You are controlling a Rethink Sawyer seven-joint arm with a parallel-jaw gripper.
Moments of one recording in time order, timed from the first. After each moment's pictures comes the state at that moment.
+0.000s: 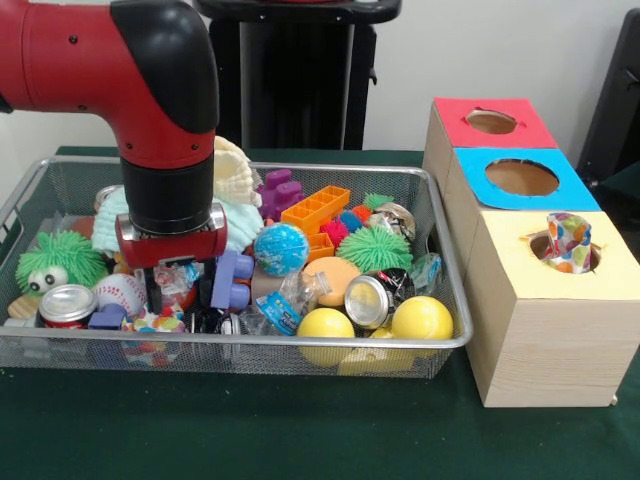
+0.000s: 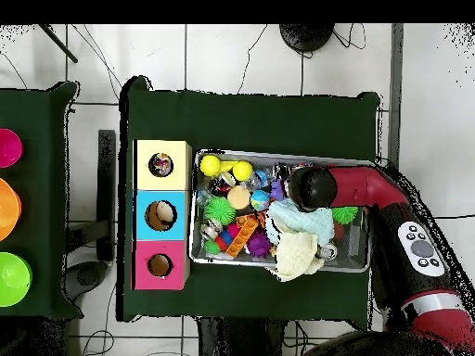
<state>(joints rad) -0.72 -0.41 0.46 1.38 -0.70 0.72 1.47</state>
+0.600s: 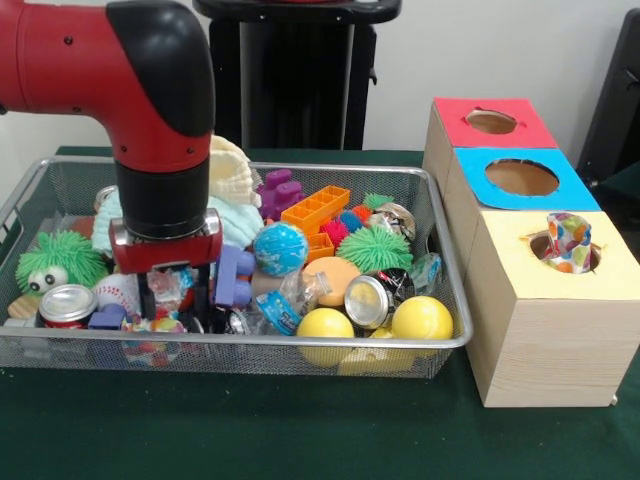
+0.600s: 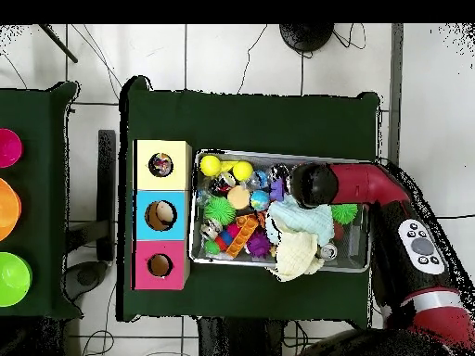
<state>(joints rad) -0.71 -0.40 0.46 1.35 -0.70 0.73 1.47</state>
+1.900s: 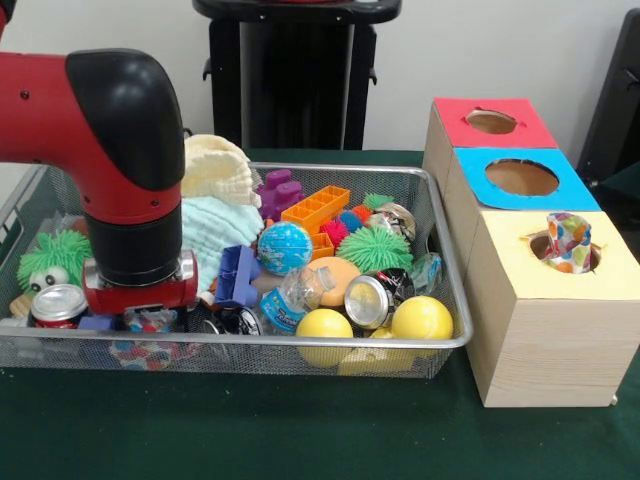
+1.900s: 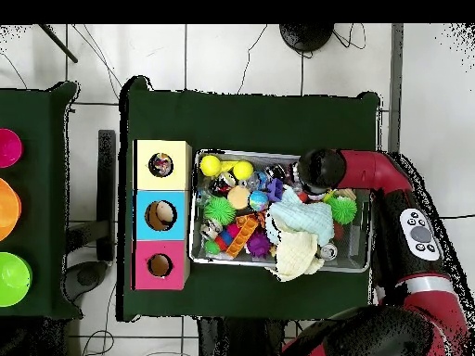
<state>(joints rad) -0.71 -0.29 0.48 1.17 -0.69 0.83 1.47</state>
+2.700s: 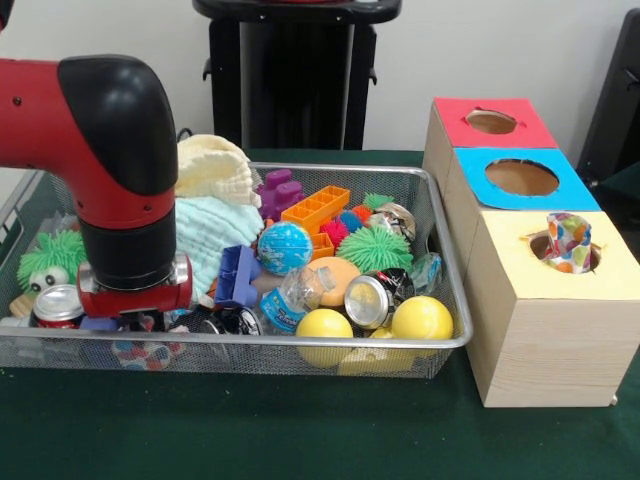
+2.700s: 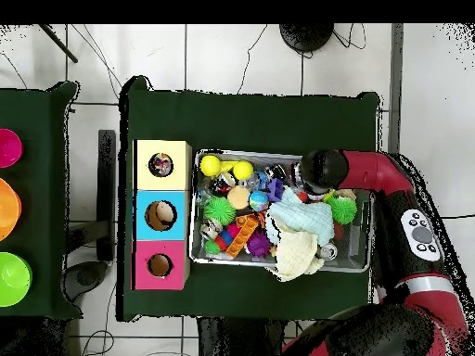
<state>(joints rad) -0.72 -0.28 0.48 1.16 -0.69 0.83 1.47</state>
